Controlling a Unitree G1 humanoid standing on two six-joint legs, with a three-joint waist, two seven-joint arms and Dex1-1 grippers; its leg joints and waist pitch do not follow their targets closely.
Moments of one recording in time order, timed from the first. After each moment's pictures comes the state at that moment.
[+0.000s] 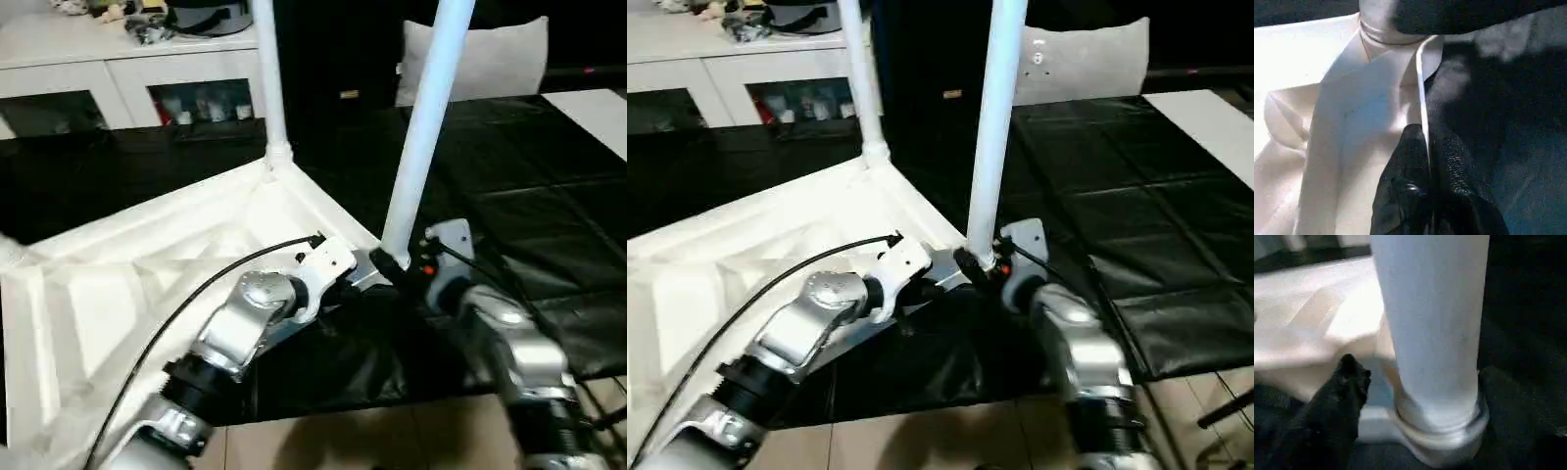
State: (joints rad) left arm -0.51 0.19 -0.39 0.31 0.09 0.40 -0.76; right arm -0.27 -0.28 -0.02 0.16 0.20 0.39 0.64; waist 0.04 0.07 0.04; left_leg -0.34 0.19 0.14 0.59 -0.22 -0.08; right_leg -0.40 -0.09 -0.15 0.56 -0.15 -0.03
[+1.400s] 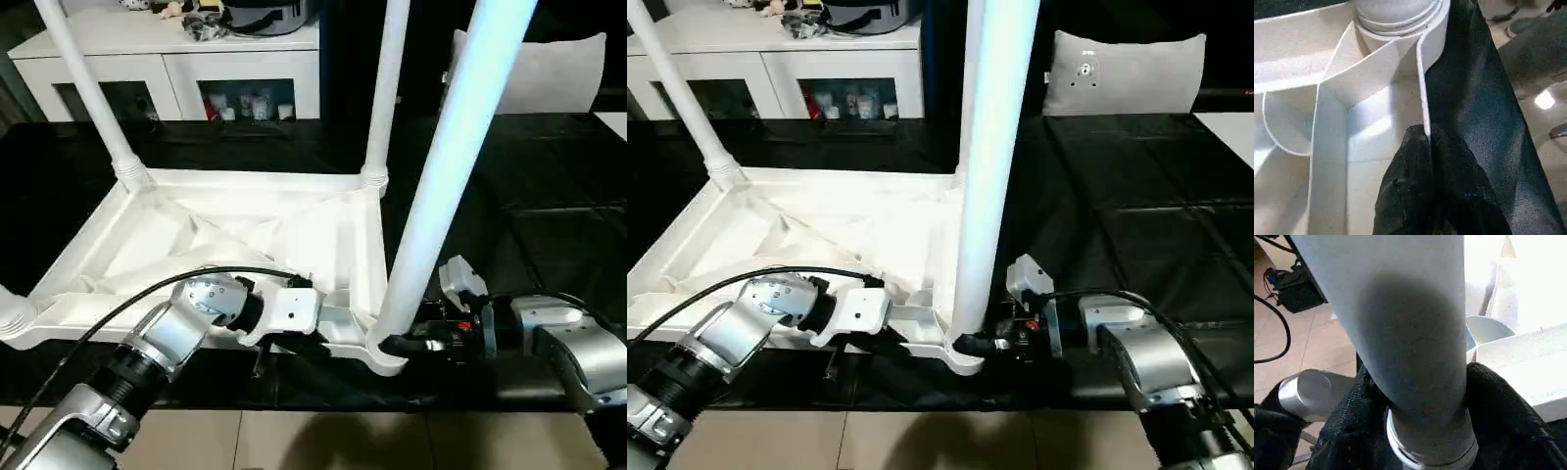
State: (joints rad) left arm -0.51 0.44 -0.51 0.32 0.05 0.03 -1.27; right arm -0.26 -0.58 0.15 0.11 0.32 0.39 1.31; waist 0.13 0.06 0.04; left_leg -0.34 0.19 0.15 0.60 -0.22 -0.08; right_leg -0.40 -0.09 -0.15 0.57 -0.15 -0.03
